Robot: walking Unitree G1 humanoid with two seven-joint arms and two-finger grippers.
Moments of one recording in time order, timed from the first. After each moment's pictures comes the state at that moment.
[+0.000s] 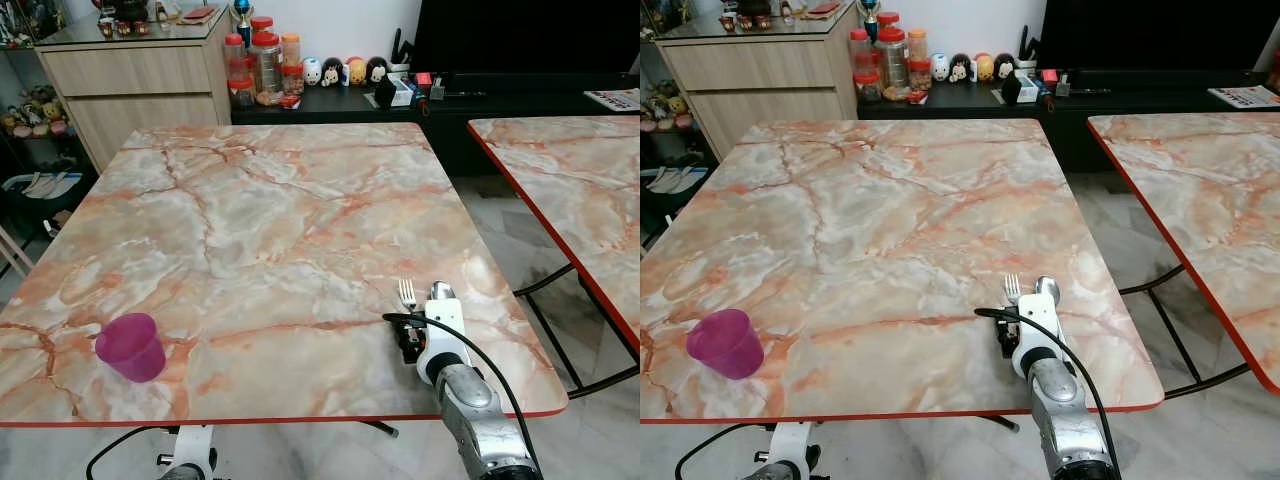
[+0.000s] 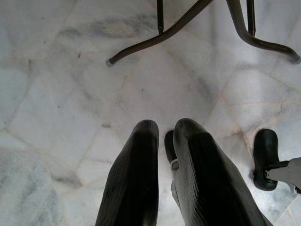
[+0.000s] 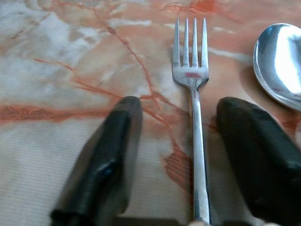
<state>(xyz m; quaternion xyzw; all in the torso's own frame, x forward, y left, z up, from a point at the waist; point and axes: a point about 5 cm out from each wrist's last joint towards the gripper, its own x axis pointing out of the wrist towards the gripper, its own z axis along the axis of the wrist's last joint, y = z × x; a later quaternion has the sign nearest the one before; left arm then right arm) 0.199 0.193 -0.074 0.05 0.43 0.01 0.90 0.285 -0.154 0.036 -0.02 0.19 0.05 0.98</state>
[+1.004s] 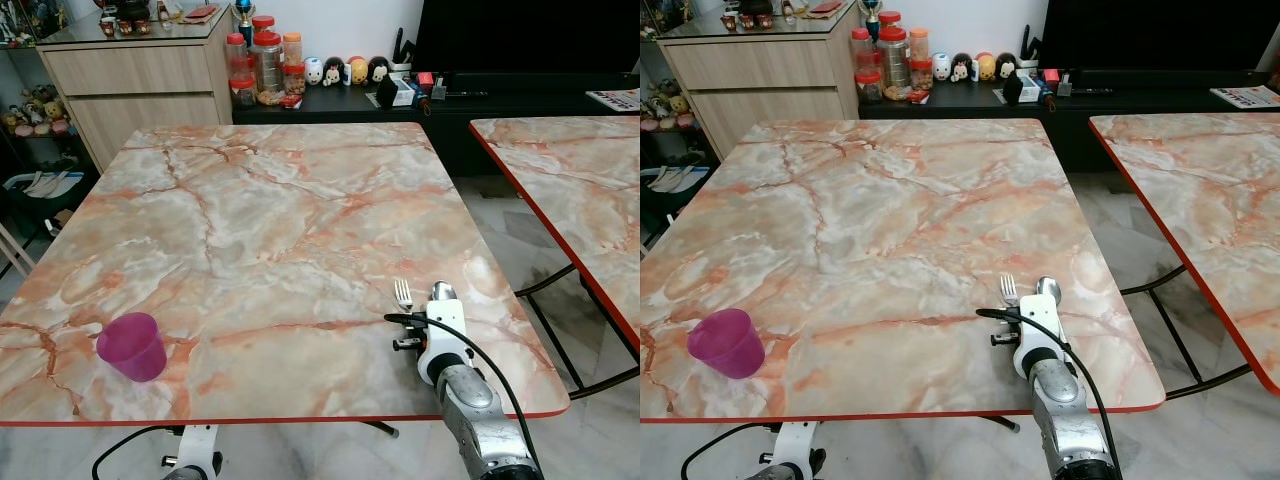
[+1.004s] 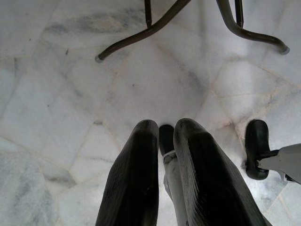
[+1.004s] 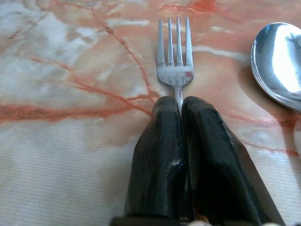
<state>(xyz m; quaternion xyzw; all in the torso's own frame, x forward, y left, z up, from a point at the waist) 0.197 0.189 -0.076 0.04 0.44 -0.02 0.90 0.285 -0.156 0.035 -0.01 0.19 0.05 0.98</state>
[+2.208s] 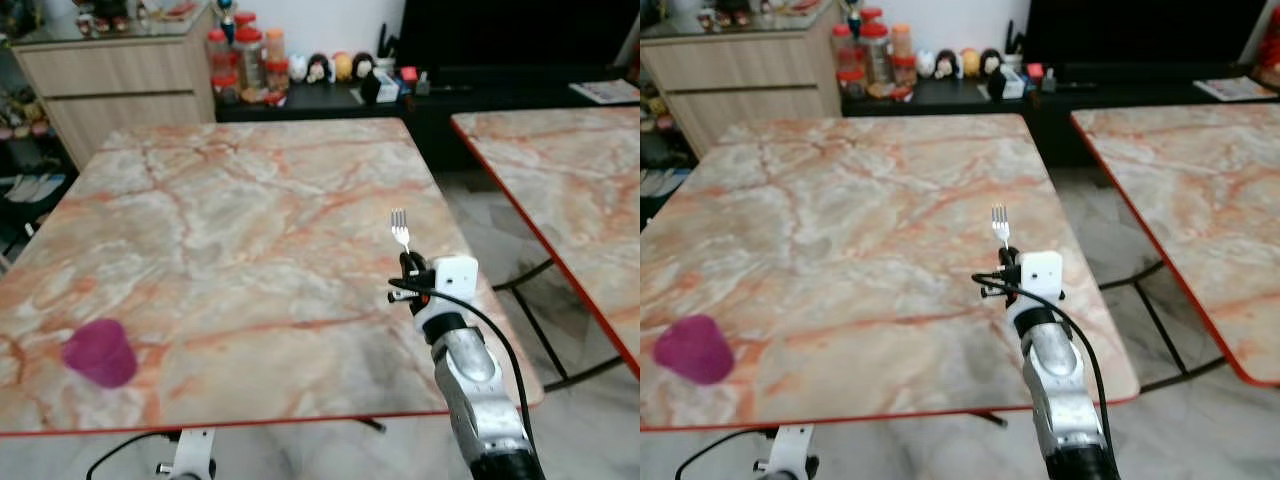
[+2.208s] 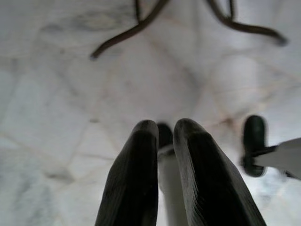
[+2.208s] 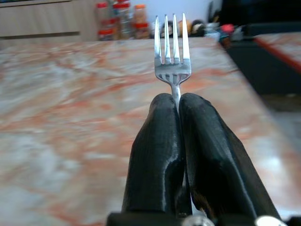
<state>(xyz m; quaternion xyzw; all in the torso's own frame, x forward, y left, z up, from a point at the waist) 0.190 0.185 -0.080 0.05 0.45 0.00 0.89 0.305 -0.145 0.103 0.01 -0.01 0.07 1.00</state>
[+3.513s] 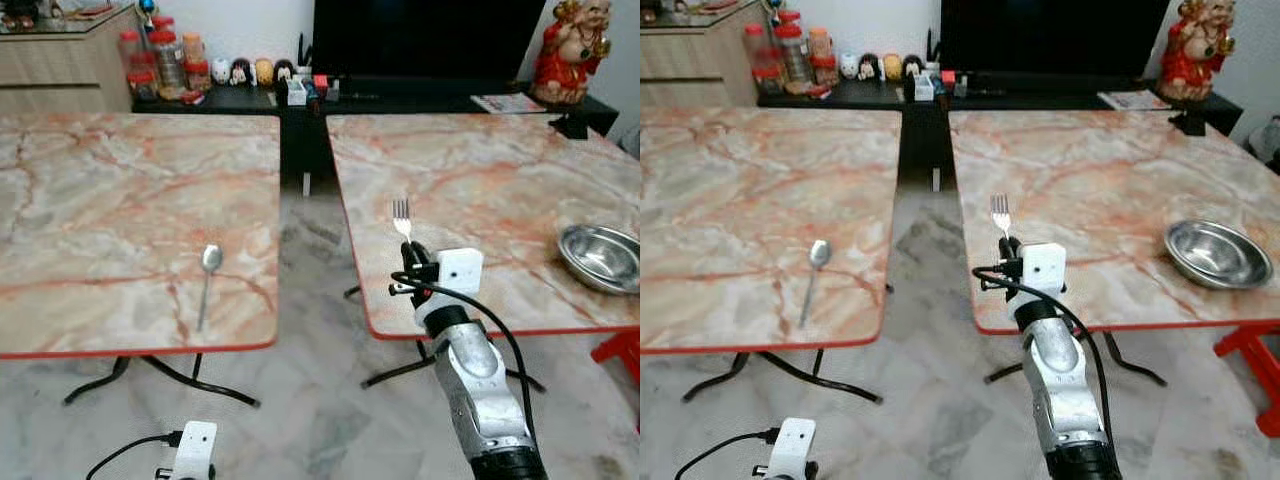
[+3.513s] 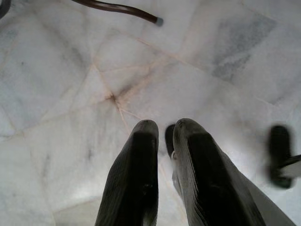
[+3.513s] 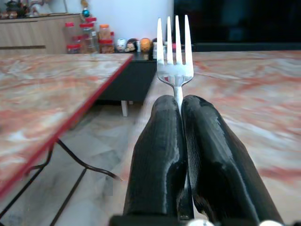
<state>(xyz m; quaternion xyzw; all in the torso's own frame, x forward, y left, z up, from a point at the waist) 0.187 0.195 -0.081 0.07 0.45 0.01 0.89 0.307 -0.136 0.117 0.02 -0.03 0.09 1.00</state>
